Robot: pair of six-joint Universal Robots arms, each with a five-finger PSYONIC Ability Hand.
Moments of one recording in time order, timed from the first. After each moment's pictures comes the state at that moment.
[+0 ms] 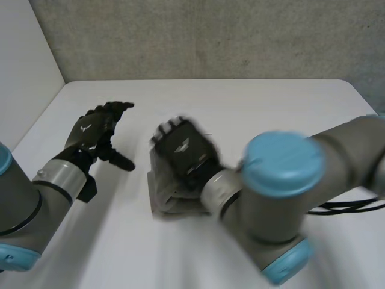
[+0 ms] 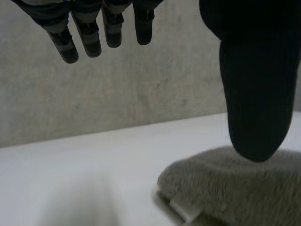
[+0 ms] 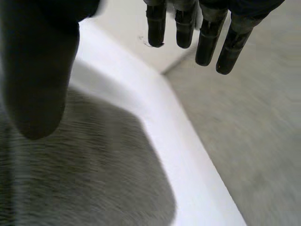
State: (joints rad) left arm 4.41 -1.76 -1.87 3.58 -1.38 2.94; right arm 2.36 -1.07 1.38 -0.19 1.47 2.61; left_hand 0.17 0.17 0.17 0.17 0.03; right_hand 0.23 0.25 0.24 0.25 0.06
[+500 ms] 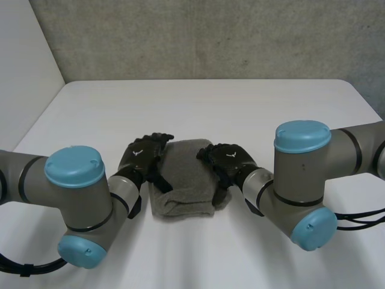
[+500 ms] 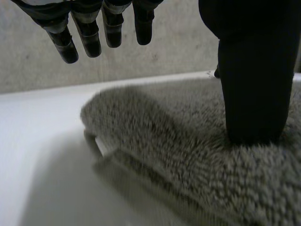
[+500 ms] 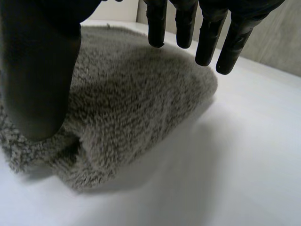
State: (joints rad) left arm 4.18 -2.14 -1.62 3.52 -1.56 2.95; right arm 2.15 -0.89 1.32 -0.02 1.37 3.06; left_hand 0.17 0.17 0.17 0.17 0.03; right_hand 0.23 0.25 0.24 0.25 0.06
